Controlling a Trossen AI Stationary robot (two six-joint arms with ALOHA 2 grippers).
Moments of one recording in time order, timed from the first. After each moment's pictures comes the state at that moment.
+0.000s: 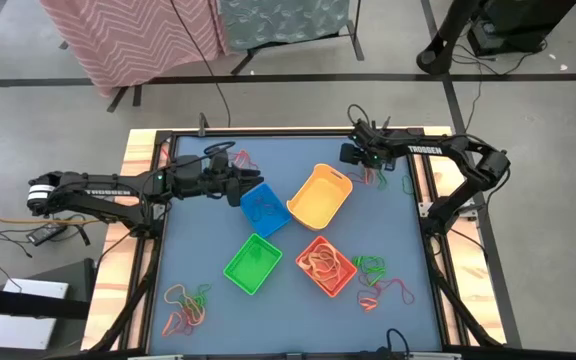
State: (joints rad) left arm 0.13 1.01 0.68 0.21 -0.11 -0.71; right arm -0.75 1.59 0.84 -0.49 0.15 1.02
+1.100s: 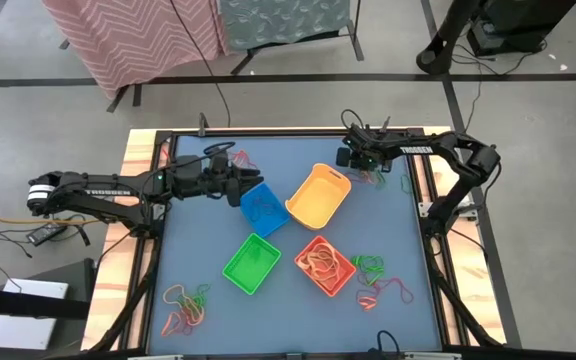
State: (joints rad) left arm 0.13 1.01 0.68 0.21 -0.12 -0.69; right arm -0.71 1.68 0.84 -0.44 0.15 0.99
